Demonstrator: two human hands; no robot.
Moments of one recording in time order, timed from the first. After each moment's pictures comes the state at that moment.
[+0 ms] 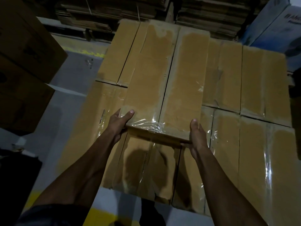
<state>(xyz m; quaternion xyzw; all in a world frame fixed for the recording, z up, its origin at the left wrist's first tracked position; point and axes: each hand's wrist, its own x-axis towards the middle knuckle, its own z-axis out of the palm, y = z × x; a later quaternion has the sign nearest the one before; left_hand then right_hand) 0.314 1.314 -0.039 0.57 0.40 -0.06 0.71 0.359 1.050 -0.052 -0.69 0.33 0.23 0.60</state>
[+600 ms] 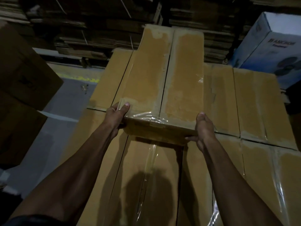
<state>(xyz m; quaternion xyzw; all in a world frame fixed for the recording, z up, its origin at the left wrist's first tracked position) 0.448 1.327 -0.015 0.62 0.36 0.00 0.70 0.493 1.062 -0.014 -0.70 0.33 0.15 0.61</state>
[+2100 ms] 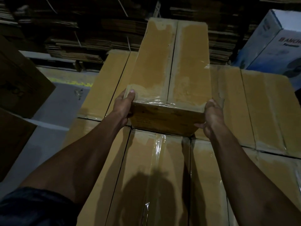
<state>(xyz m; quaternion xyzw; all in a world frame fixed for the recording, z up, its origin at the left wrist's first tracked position) 0.553 1.331 -0.057 0.59 0.34 0.02 0.73 0.597 1.080 -0.061 -0.68 0.30 0.12 0.66</state>
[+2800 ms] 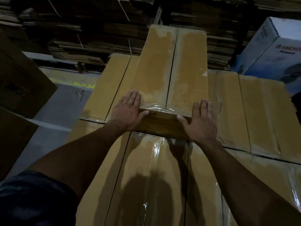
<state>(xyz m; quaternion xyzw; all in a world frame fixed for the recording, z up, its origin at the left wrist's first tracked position) 0.540 1.345 -0.061 1.00 -0.01 -0.07 -0.01 0.569 1.077 -0.061 -0.99 -0.06 0.09 0.09</state>
